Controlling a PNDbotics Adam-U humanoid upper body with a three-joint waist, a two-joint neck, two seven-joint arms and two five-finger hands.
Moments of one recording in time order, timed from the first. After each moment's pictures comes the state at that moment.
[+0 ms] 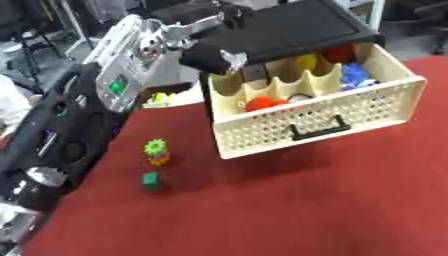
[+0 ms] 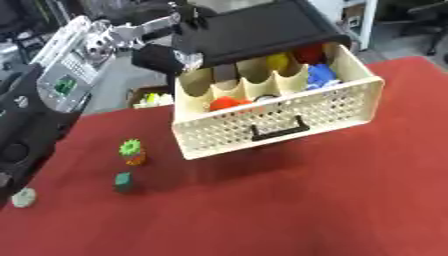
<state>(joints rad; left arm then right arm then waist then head) -1.27 0.37 -0.32 -1.20 -0.68 -0.05 -0.48 -0.35 -0.55 -0.07 -1.99 -0.54 -0.33 -0.17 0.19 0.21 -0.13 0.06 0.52</state>
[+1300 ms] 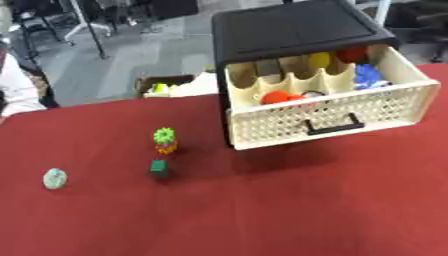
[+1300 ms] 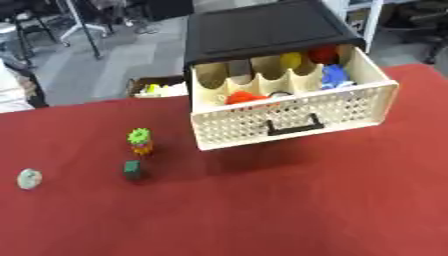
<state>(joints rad) -0.93 0.55 -0.08 -1.97 0.01 0.25 0.35 -0.31 -0.65 -0.09 -1.99 -0.51 -0.49 -0.19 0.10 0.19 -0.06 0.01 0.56</state>
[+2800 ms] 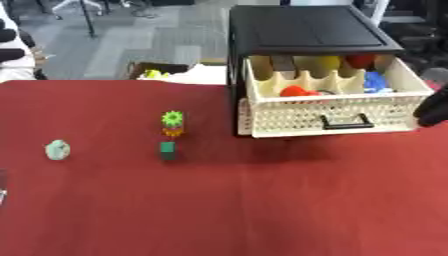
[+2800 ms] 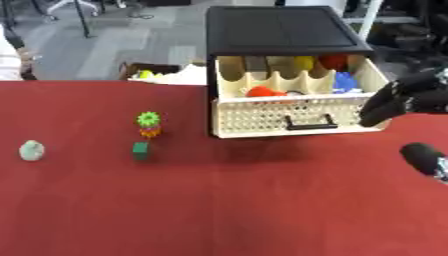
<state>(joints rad) -0.36 0.33 0.00 -1.99 0.06 -0.02 0.30 -0.15 -1.26 0.03 -1.99 0.19 -0.66 0.25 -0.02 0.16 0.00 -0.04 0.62</state>
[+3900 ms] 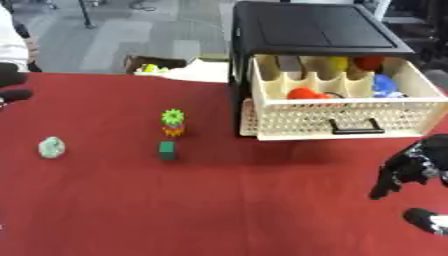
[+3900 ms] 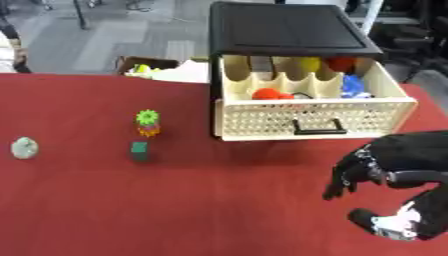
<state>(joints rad) -0.34 0.28 -0.01 -1.99 0.03 0.03 0.24 -0.24 -1.30 0.24 -1.99 0.11 -0.42 0.60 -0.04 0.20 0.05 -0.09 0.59</state>
